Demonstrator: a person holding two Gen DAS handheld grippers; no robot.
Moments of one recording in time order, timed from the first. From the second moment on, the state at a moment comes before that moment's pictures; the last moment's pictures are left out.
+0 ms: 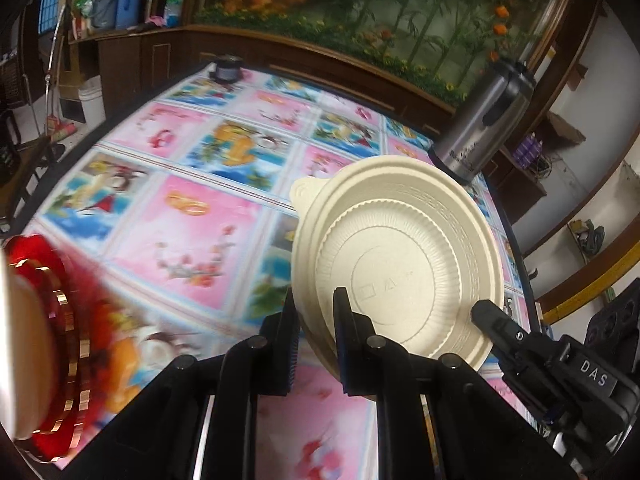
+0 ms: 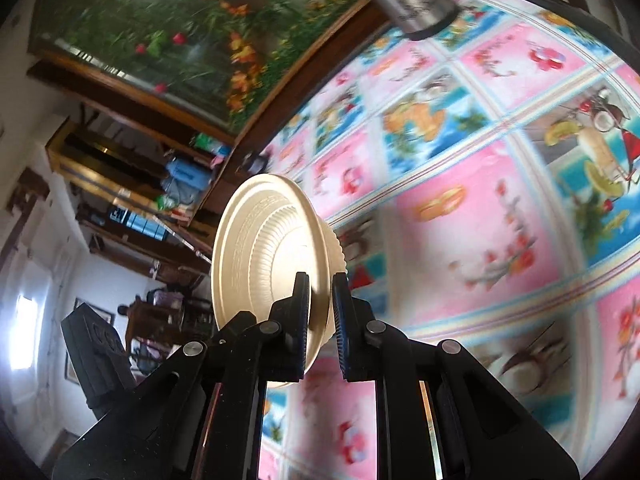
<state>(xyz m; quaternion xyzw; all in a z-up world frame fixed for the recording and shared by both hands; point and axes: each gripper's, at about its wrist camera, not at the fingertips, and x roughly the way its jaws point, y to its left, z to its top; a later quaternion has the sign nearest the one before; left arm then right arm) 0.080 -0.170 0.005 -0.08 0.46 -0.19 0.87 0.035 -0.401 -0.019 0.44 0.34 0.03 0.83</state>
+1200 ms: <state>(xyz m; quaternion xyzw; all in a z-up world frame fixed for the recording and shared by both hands) 0.019 0.087 0.011 -0.14 0.42 -0.05 0.90 0.060 -0.108 0.010 0.22 0.41 0.18 0.86</state>
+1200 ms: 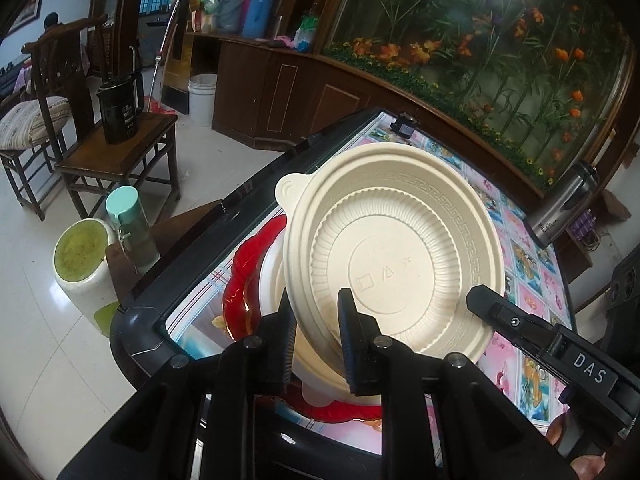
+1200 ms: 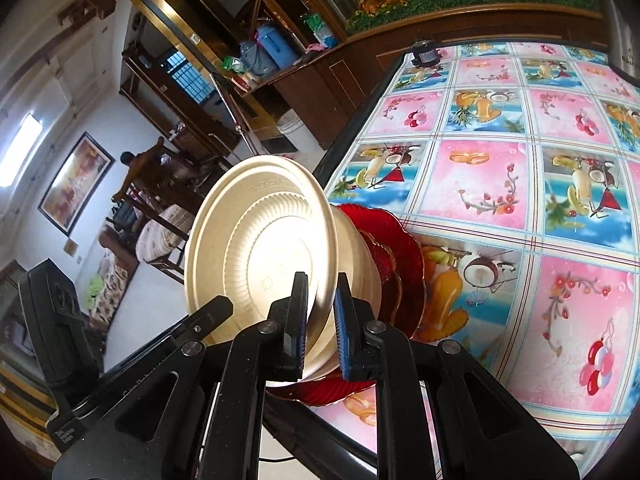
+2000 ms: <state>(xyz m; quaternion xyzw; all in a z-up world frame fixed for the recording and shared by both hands) 0.012 0.097 0.018 -0.11 0.40 -0.01 0.91 0.066 -0.159 0.000 0.28 0.40 0.14 0.86</state>
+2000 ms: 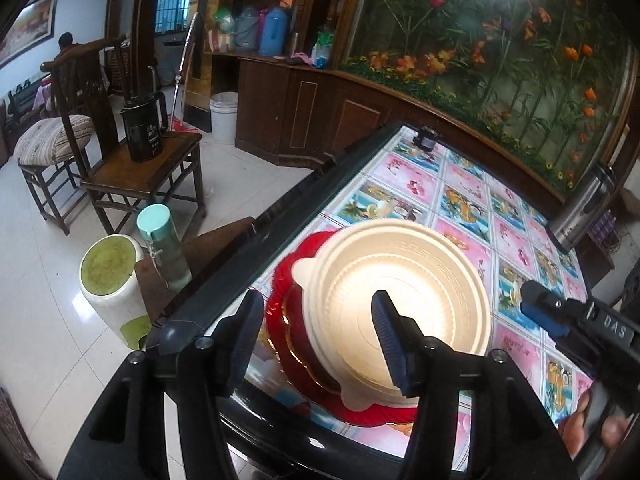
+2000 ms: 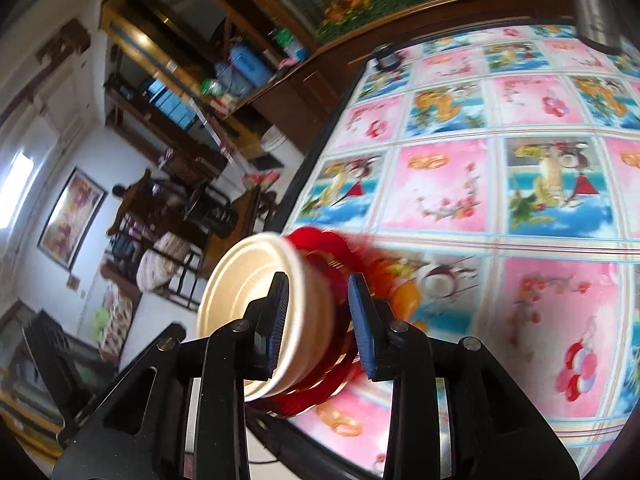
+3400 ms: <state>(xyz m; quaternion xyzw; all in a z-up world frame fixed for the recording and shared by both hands) -0.044 0.050 0.060 0.01 0.26 0.07 0.96 0.031 -0.137 0.004 0.24 0.37 0.21 0.87</state>
